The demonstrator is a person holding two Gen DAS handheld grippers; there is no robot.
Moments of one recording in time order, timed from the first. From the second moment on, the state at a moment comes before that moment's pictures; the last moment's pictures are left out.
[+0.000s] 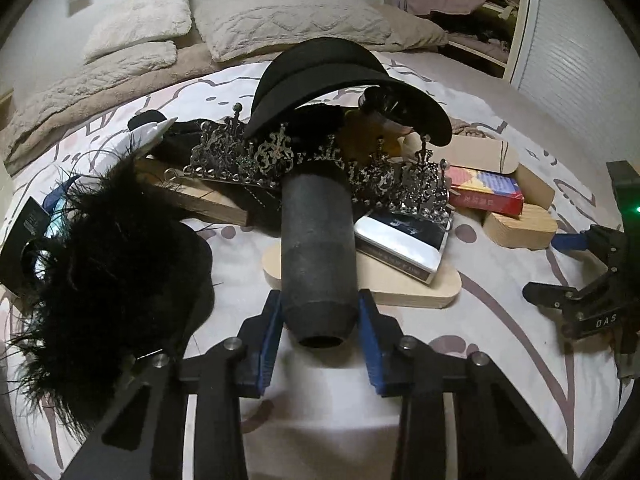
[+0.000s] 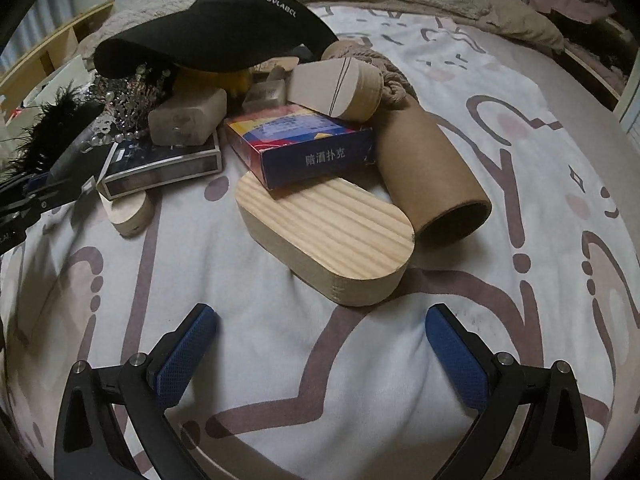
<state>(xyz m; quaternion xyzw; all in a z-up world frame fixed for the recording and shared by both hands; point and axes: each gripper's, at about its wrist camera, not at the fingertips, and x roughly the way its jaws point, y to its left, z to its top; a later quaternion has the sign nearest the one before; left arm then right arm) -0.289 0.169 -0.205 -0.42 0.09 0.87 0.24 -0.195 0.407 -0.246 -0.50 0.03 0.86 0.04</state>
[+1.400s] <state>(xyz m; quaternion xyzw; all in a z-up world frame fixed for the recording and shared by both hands) -0.154 0.043 -0.184 -0.55 0.16 0.80 0.18 -0.218 0.375 -0.219 -0.47 0.02 0.88 -0.11</state>
